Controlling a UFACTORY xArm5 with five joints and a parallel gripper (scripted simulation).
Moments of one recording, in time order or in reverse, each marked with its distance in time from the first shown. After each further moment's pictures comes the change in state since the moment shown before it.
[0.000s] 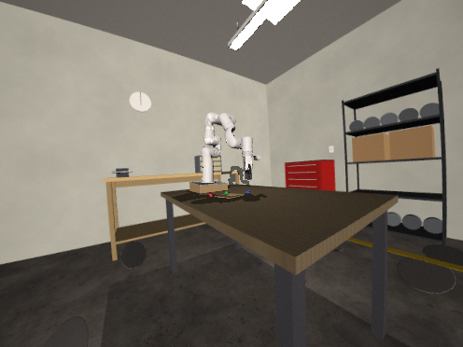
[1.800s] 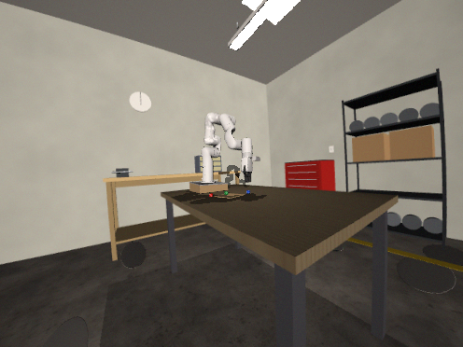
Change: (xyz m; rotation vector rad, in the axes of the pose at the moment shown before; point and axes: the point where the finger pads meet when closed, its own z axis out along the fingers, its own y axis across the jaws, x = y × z) arm -0.002 -0.002 0.009 0.000 0.001 0.597
